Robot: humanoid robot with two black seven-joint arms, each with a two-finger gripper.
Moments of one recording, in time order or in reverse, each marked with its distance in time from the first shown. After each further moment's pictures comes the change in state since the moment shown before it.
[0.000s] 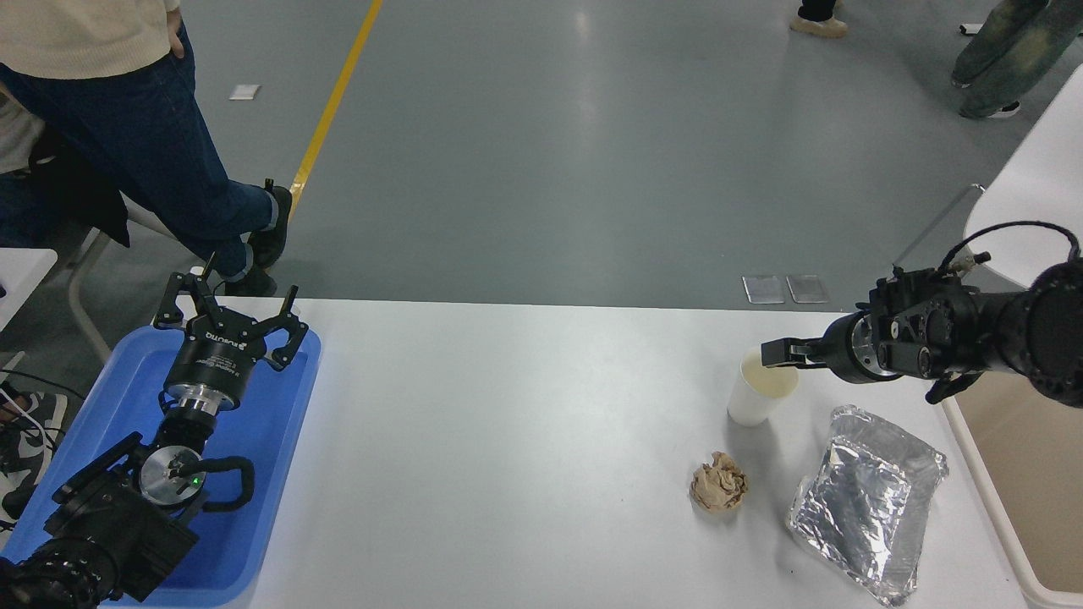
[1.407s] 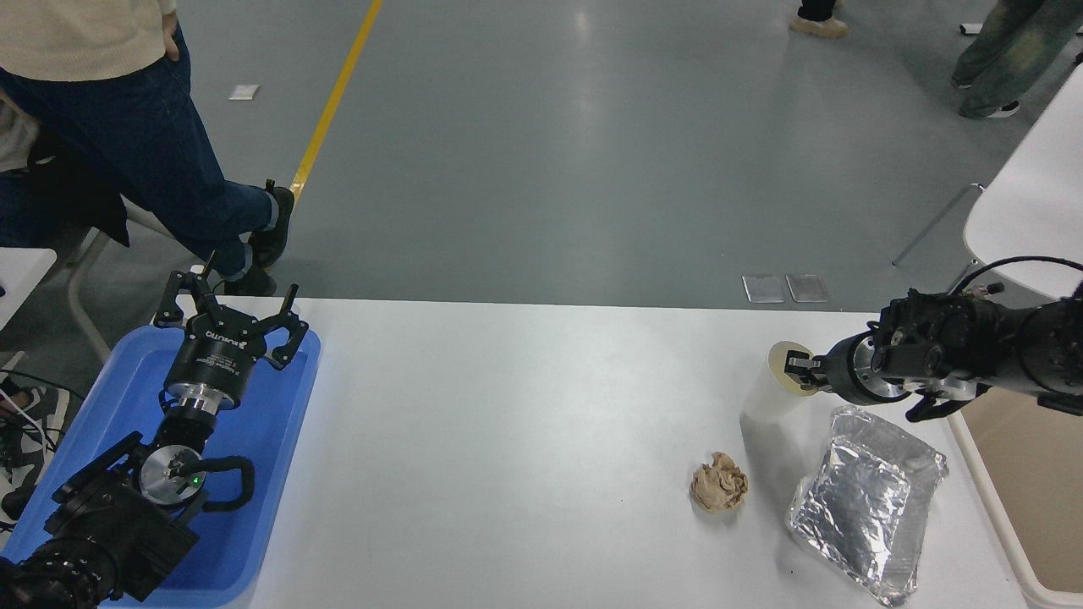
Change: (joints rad) left arm -0.002 0.000 0.000 0.000 0.000 0.000 0.001; right arm 0.174 -0.130 0.107 0.204 0.109 0.089 -0.139
